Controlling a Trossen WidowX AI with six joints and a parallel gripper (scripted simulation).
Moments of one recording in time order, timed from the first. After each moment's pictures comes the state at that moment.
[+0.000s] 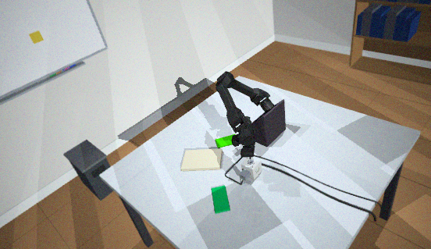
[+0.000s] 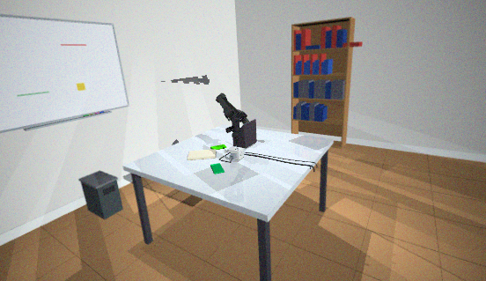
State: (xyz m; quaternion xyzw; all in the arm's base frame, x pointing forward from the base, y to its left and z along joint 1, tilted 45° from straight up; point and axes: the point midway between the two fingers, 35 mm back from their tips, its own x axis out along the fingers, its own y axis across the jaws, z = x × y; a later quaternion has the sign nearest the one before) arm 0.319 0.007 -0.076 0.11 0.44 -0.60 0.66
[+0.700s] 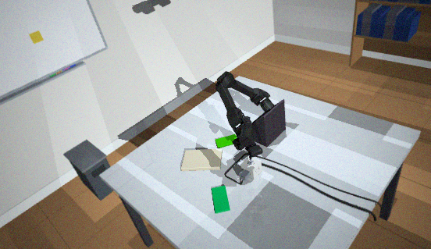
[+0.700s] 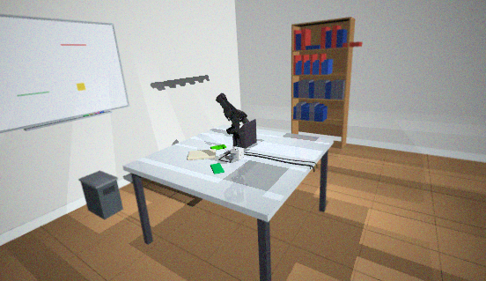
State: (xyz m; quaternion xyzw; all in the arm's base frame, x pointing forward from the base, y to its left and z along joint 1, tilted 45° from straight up) arm 0.319 0.007 -0.076 -0.07 0.58 -0.46 0.67
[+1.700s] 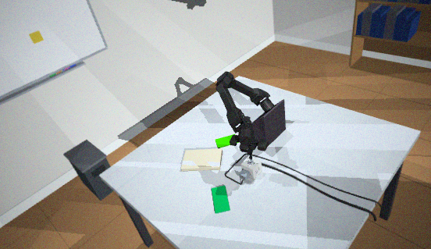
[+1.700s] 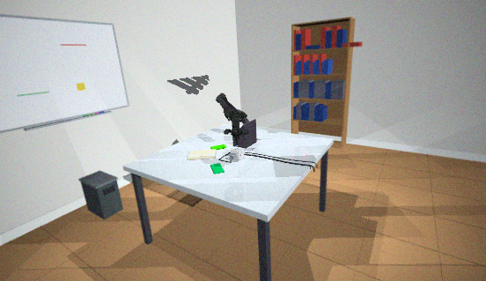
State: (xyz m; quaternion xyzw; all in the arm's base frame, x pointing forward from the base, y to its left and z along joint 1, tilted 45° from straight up) arm 0.319 0.007 -0.076 -0.32 0.71 -0.20 0.59
